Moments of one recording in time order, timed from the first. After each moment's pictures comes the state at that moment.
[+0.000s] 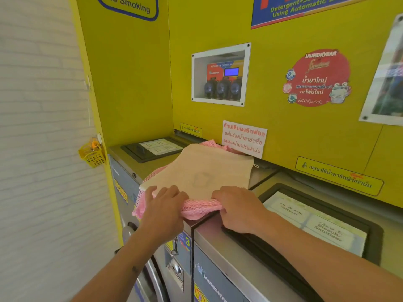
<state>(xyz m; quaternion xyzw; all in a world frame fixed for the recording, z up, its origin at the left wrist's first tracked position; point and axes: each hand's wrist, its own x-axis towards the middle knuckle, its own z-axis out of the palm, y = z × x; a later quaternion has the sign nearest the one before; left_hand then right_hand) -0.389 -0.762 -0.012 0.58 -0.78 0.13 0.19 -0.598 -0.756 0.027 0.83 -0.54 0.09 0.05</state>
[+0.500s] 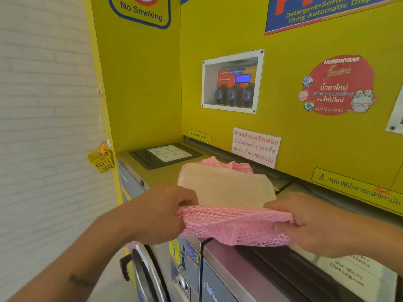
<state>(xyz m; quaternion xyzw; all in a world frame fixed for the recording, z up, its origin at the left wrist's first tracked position) -0.364 -0.716 0.090 0.49 -0.85 -0.11 0.16 -0.668 -0.703 0.099 0.86 -0.50 0.08 -0.12</state>
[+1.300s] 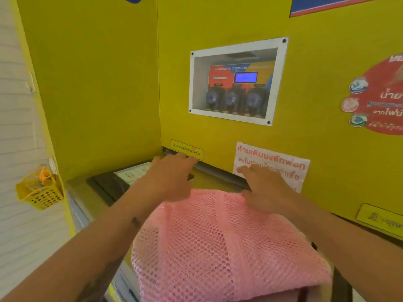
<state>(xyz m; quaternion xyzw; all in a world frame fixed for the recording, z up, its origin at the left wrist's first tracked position) -0.364 -1.008 0.113 0.54 -0.83 0.08 0.10 -0.599 -0.992 0.083 0.73 -0.68 0.07 0.07</state>
